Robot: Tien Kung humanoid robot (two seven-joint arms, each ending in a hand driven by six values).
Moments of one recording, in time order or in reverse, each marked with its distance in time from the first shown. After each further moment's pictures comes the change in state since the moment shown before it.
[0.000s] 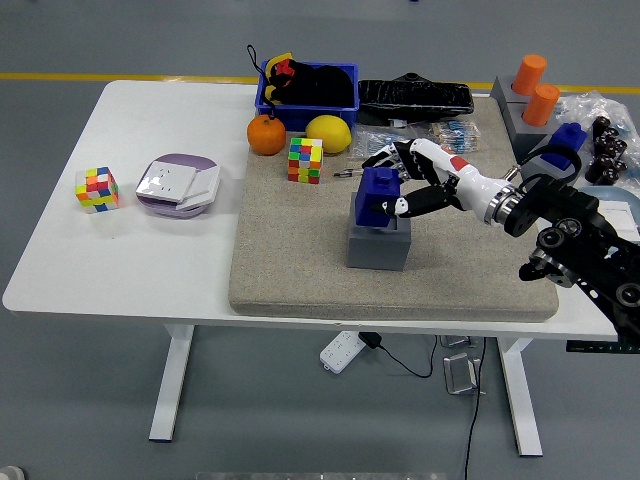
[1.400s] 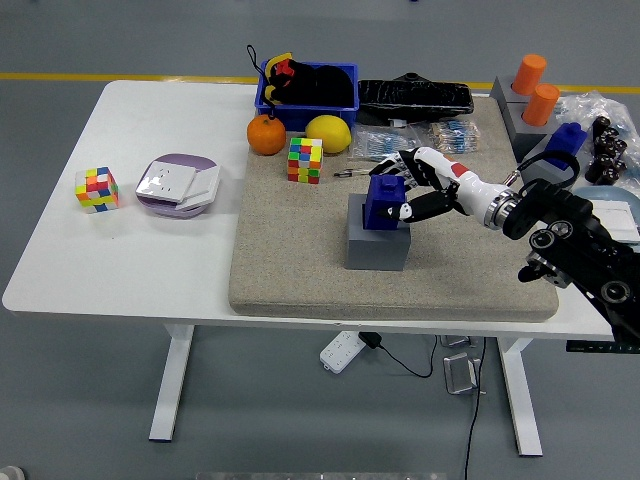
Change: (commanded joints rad) left arm -0.003 0.004 0.014 -0.001 0.005 0.000 0.000; right arm 0.013 0.024 -0.018 -0.097 -0.033 -0.002 0.016
